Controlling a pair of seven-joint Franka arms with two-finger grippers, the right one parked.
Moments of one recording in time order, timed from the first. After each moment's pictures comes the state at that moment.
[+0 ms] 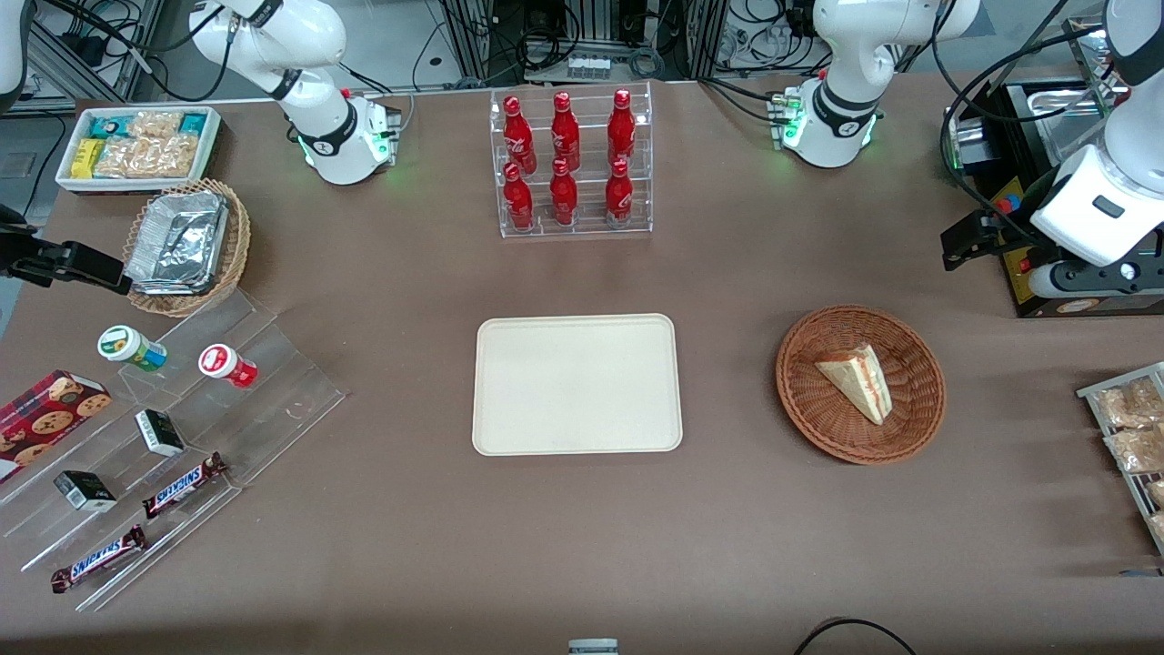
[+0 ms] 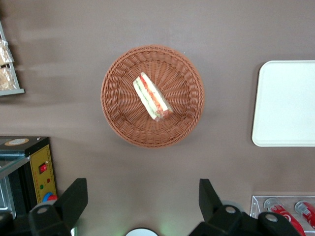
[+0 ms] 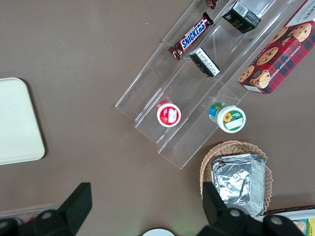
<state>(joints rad) -0.05 0.05 -0.08 -1.48 0.02 1.46 -0.13</state>
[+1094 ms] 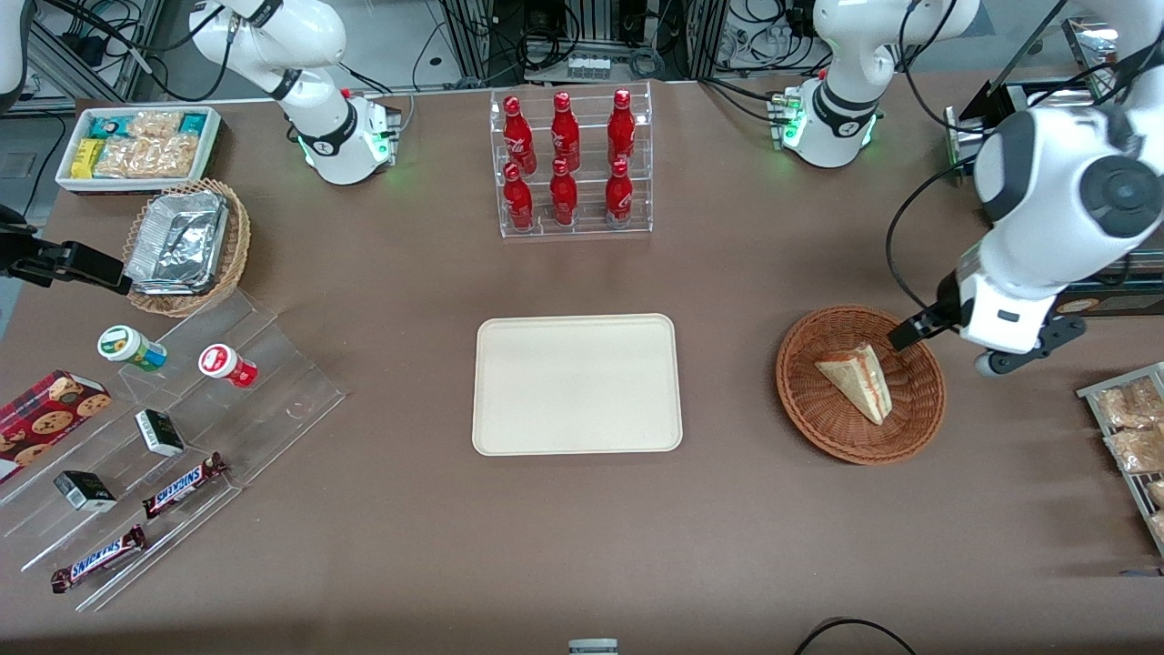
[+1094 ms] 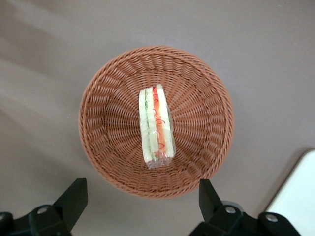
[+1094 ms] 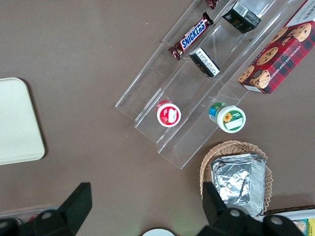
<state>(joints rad) -0.03 0.04 -0.07 -2.04 0.04 2.06 -0.62</state>
